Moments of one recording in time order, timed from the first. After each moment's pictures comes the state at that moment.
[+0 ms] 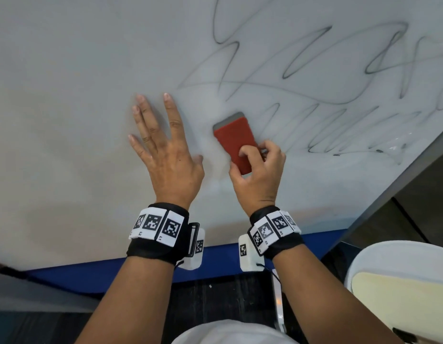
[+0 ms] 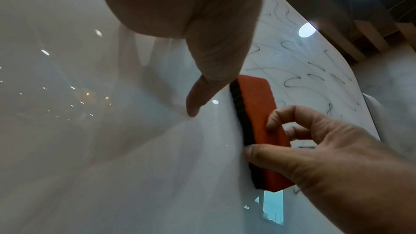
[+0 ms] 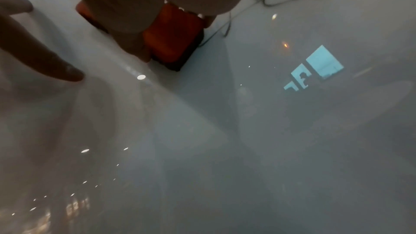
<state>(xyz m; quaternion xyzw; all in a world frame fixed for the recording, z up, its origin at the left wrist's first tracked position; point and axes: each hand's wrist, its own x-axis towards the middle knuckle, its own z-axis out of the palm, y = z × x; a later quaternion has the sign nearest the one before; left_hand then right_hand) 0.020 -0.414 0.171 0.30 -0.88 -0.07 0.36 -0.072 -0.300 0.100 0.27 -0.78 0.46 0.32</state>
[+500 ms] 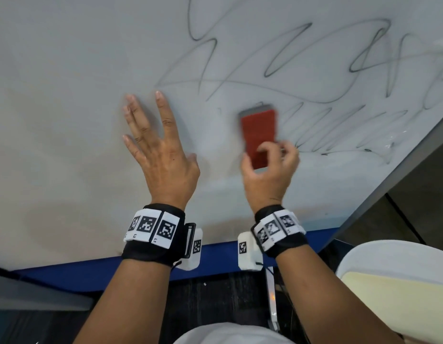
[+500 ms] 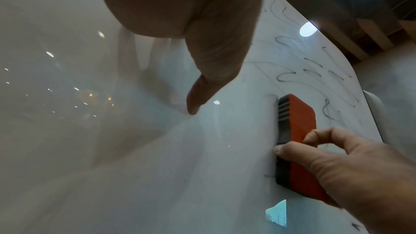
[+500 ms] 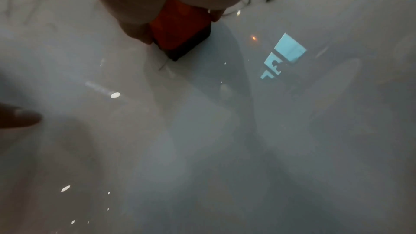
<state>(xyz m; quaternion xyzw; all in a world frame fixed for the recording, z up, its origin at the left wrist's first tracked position) 0.007 -0.396 0.170 0.31 -0.87 -0.10 0.37 -0.095 -0.270 0.101 0.19 -0.77 0.51 0.34</state>
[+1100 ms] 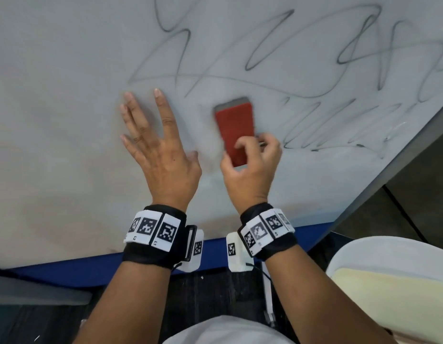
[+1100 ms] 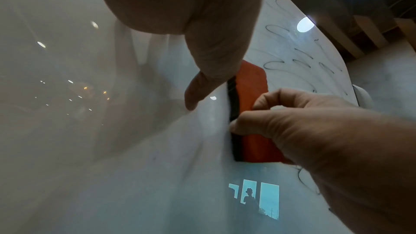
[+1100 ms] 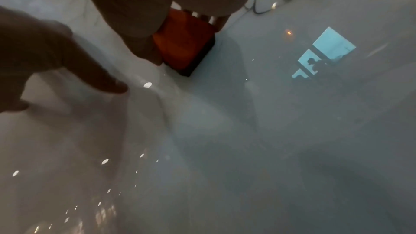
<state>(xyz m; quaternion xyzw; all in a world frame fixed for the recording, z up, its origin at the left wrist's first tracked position) -0.011 -0.372 0.166 0.31 -0.87 -0.09 0.37 -0.091 -0.271 0.115 0.23 -0.76 0.52 0.32</state>
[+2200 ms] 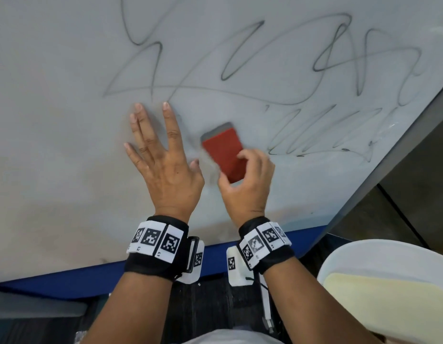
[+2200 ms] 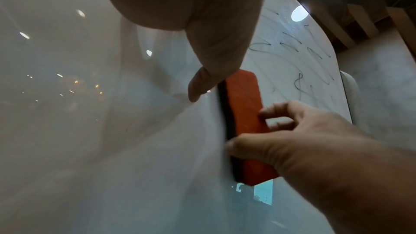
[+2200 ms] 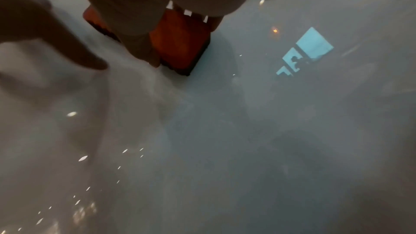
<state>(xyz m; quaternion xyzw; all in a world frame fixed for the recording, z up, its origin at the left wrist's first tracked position) -0.029 -0.346 0.160 0.28 -0.88 -0.06 0.38 -0.100 -0.246 0.096 0.23 -0.77 0.52 0.28</state>
